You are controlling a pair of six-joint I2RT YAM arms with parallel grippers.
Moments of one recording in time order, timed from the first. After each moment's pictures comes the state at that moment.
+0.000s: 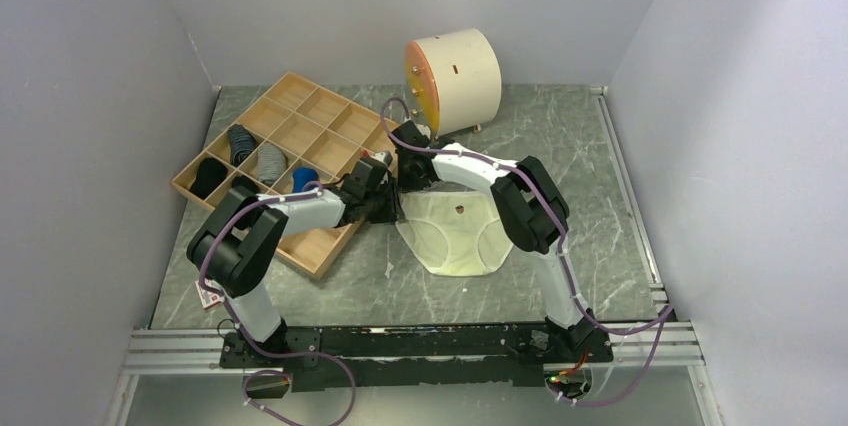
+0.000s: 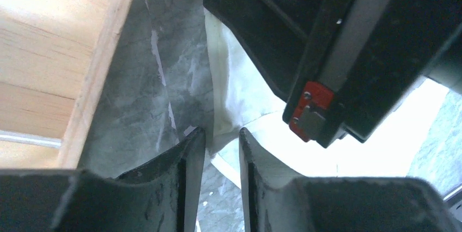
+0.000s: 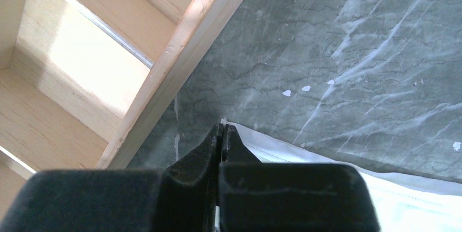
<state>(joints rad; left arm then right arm) -0.60 1.72 0.88 -0.01 0.09 -0.64 0.72 2.19 1.65 -0.48 0.10 0.65</state>
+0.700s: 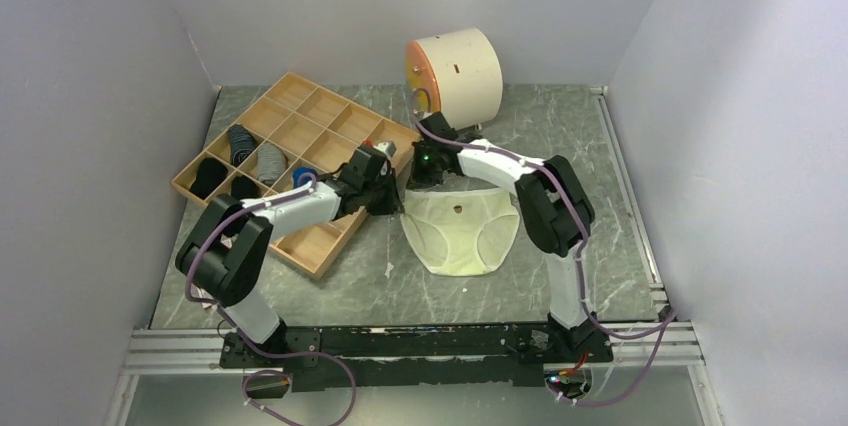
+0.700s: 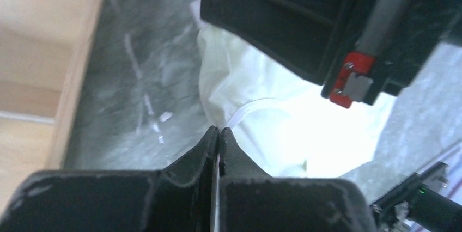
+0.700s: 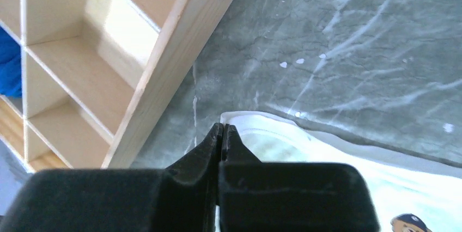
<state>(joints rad) -0.60 1.66 0.93 -0.13 0.13 -0.61 0.63 2.10 1.54 -0.41 -0.12 0.68</state>
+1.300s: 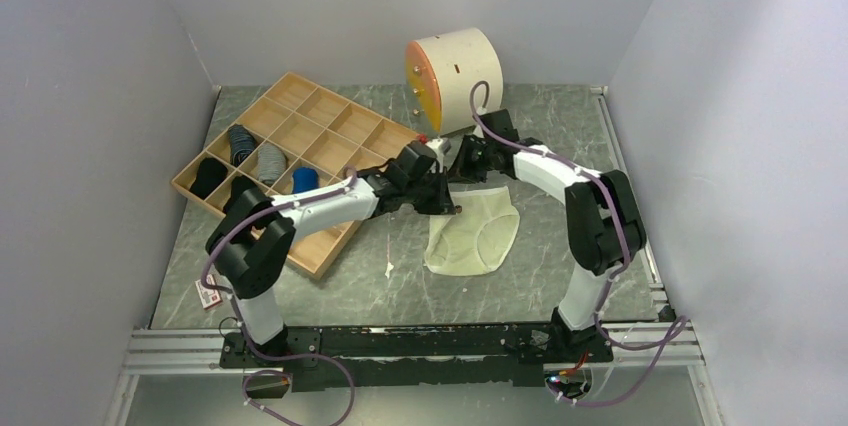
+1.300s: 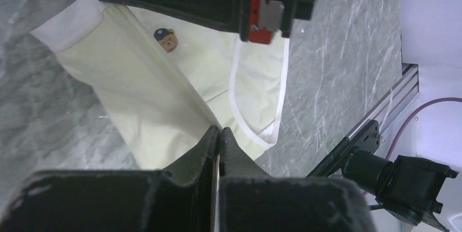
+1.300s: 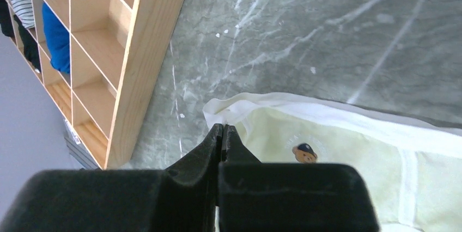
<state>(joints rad) -0.81 1.75 1.20 -0.16 0.19 -0.67 0.38 1.83 1.22 -0.27 -0.38 0.63</state>
